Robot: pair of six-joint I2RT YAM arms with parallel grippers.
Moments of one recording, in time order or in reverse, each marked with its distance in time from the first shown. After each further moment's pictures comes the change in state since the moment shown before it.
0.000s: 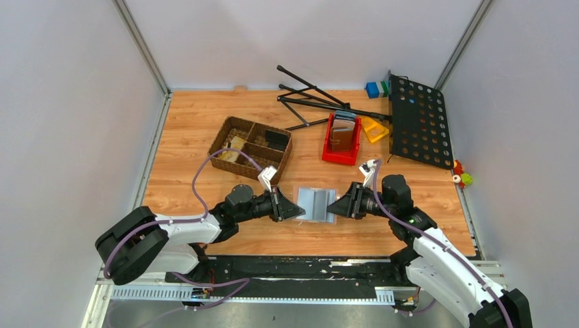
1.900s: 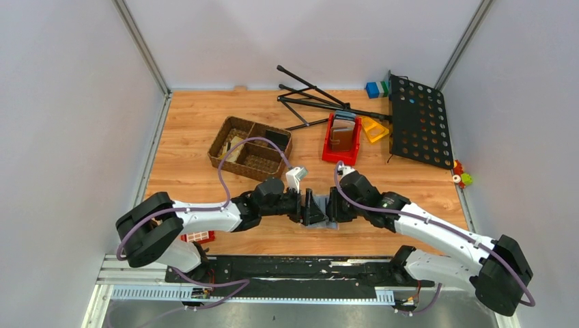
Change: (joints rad) left arm -0.145 0.162 0.279 -0.292 -0.050 0.196; right arm 0.365 0.314 0.270 -0.354 0.541 -0.059
